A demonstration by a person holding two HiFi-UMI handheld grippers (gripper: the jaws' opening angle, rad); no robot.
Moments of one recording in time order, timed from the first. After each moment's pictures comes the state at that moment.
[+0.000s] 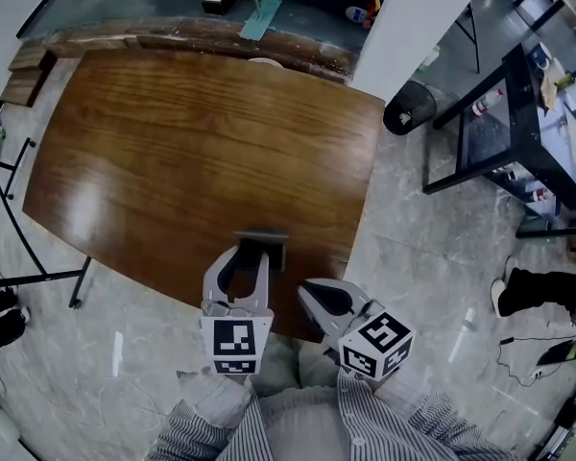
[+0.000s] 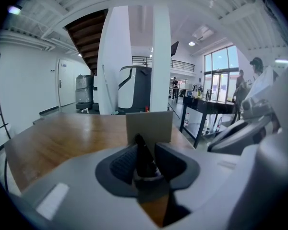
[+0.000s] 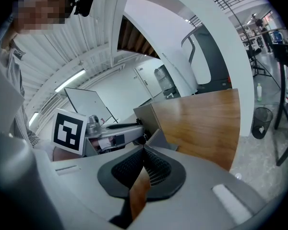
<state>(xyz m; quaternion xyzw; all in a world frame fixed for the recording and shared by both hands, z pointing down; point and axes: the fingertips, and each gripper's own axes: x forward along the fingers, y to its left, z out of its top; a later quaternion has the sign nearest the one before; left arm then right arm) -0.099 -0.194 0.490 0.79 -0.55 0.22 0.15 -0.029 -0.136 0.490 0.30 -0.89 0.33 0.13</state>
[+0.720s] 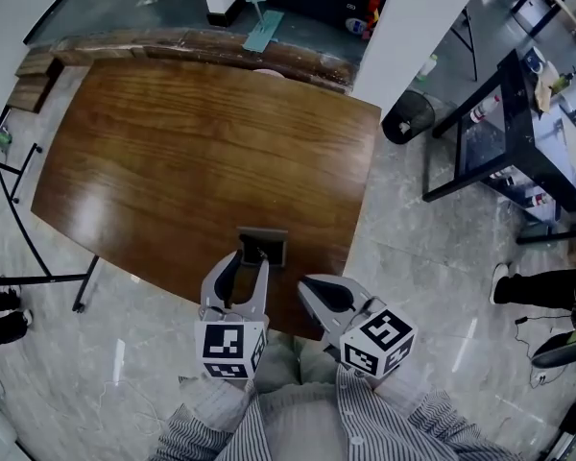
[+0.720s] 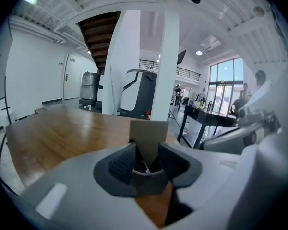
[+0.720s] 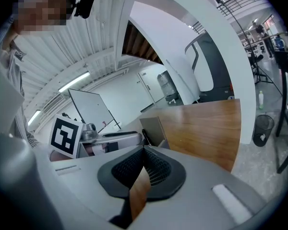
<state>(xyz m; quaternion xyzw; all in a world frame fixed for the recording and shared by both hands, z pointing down) -0.105 -0.177 0.474 0.79 -0.57 0.16 0.19 -0.028 -0.139 0.465 0.30 -0.90 0.30 0.11</state>
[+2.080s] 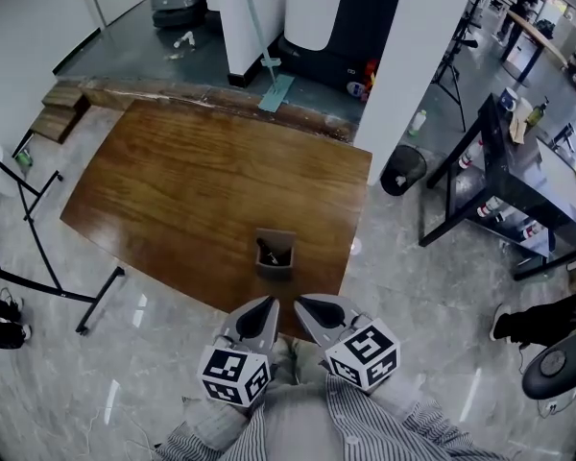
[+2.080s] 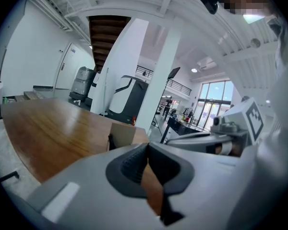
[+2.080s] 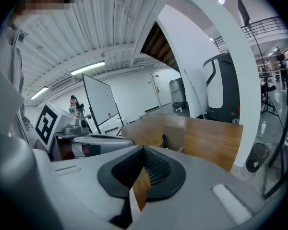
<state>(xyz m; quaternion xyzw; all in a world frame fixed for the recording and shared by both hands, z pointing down) -0.081 -0.079 0.417 0.83 -0.51 0.08 0.23 -0.043 -0.078 0.415 0.29 -0.93 0.19 0.15</state>
